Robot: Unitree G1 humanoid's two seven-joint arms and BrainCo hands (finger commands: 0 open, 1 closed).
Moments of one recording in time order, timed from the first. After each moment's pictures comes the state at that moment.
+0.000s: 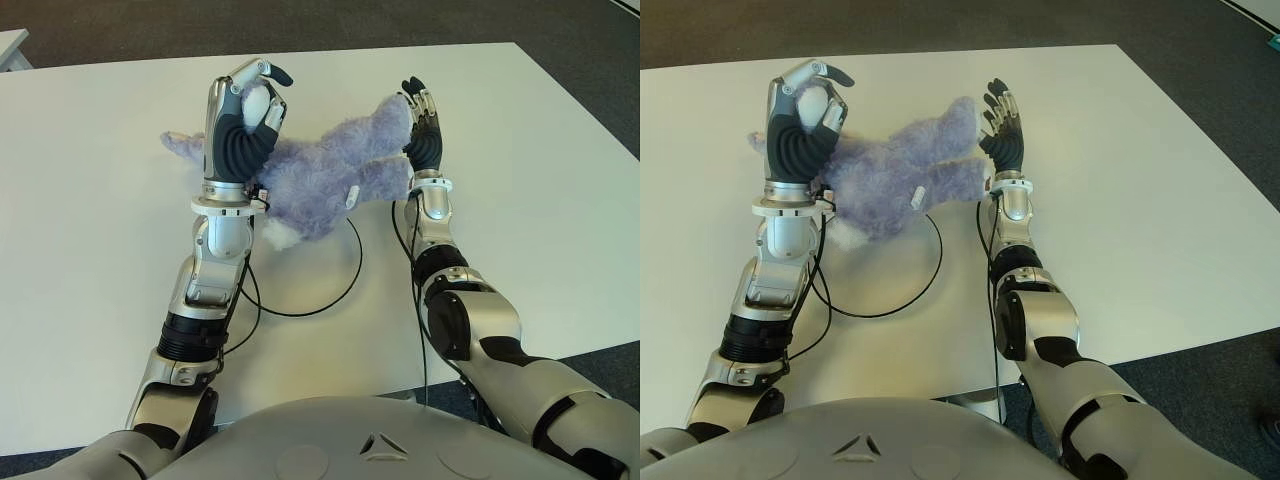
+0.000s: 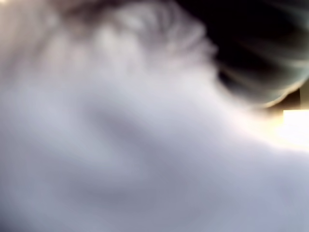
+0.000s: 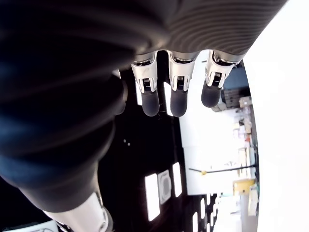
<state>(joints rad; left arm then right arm) -0.21 0.10 -0.09 -0.20 0.49 -0.27 0.29 -0.75 -0.02 -0.22 1.06 0.08 -0.69 0.10</state>
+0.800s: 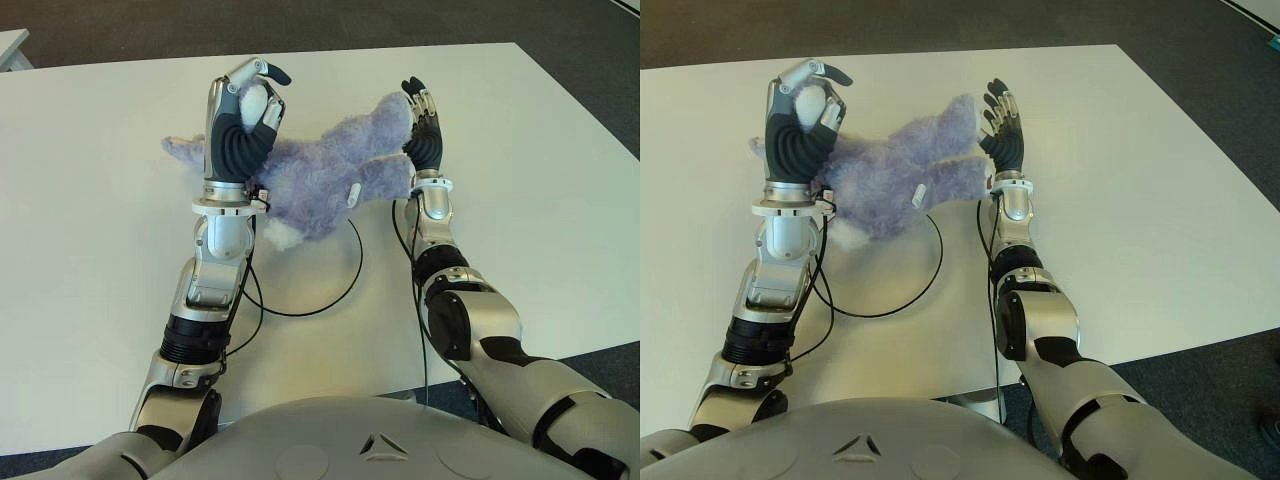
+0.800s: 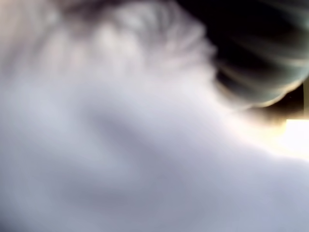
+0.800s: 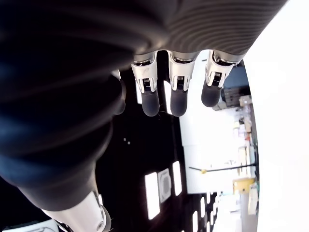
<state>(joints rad) -0.20 0.08 -0.08 -0.22 0.44 -0.23 0.27 -0.75 -0.03 -0.22 1.06 0.08 -0.69 0.11</state>
